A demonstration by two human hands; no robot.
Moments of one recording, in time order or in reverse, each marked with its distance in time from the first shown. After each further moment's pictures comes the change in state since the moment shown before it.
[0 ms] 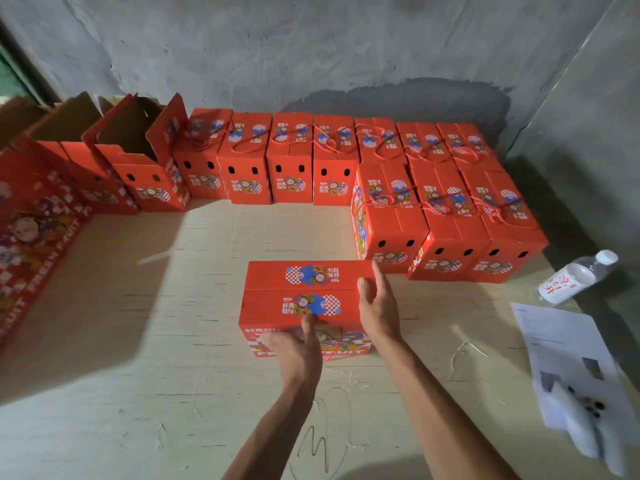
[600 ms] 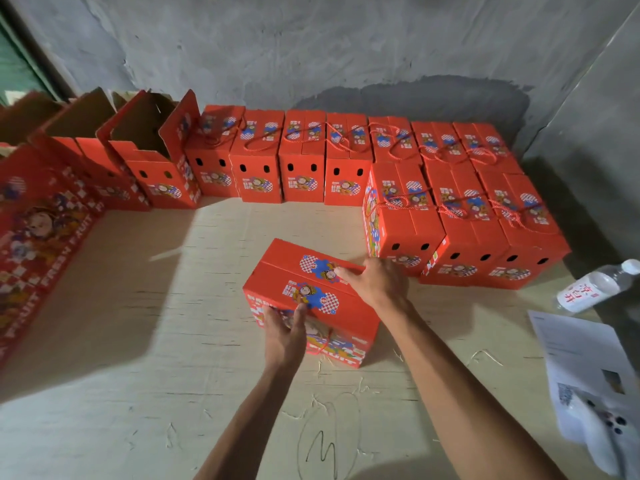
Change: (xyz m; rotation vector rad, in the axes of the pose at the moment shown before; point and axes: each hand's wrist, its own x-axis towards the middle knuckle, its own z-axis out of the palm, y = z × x) left_hand 0.046 0.005 -0.033 -0.009 -0.135 0.112; right_hand 0.052 -0.054 0.005 -0.644 -0.107 -0.152
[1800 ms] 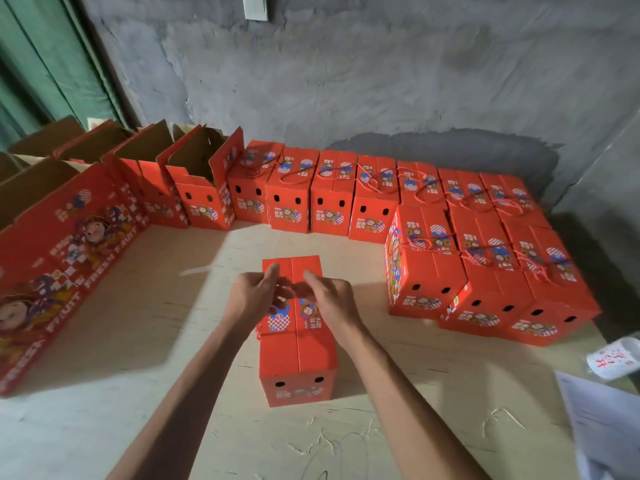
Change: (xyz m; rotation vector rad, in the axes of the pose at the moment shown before) left_hand 0.065 0.113 -0.088 0.122 -0.038 0.060; right_hand -0.036 -0.120 -0.009 1.156 -0.301 -0.028
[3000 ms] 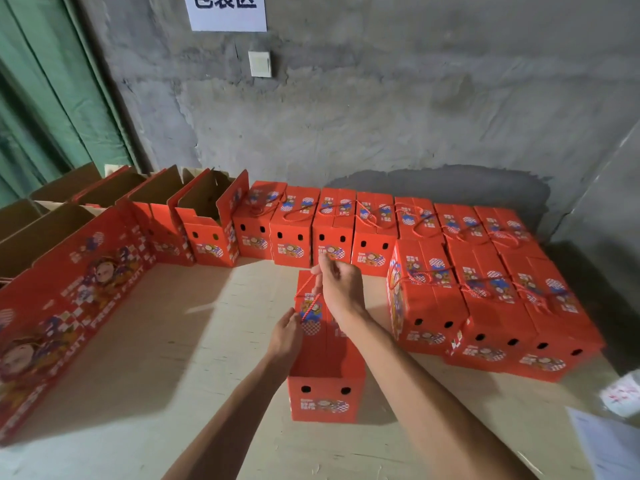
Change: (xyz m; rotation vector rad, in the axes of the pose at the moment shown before) left_hand 0.015 -0.020 0.057 -0.175 -0.010 -0.183; right_hand 0.030 -0.082 -0.002 -0.013 0.169 -0.200
